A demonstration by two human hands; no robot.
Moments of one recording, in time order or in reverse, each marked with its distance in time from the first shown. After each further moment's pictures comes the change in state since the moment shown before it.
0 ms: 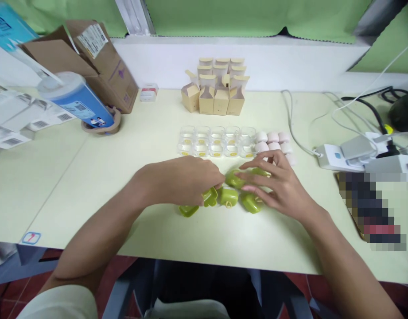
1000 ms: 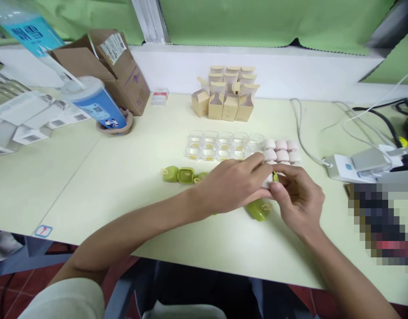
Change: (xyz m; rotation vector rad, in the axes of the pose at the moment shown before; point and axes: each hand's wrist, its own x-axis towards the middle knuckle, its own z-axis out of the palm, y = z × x) left_hand 0.045 0.032 0.040 0.132 0.579 0.078; right_hand 0.000 -0.028 0.011 0.365 0.474 0.432
